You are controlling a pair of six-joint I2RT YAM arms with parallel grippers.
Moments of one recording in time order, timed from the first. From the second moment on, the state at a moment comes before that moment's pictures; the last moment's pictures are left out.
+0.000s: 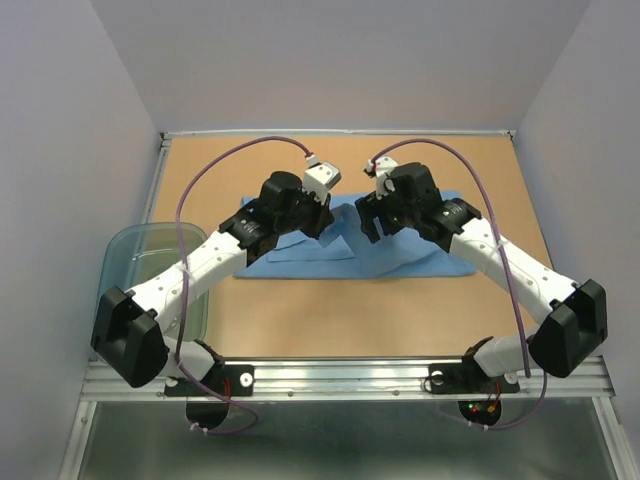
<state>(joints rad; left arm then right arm) -0.69 1.32 1.07 -0.16 0.18 -0.04 0.63 1.39 1.22 -0.52 0.03 -0.02</state>
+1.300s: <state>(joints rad) -0.37 1.76 1.49 -0.66 0.23 -0.27 0.15 1.44 1.02 -0.37 -0.03 0.56</state>
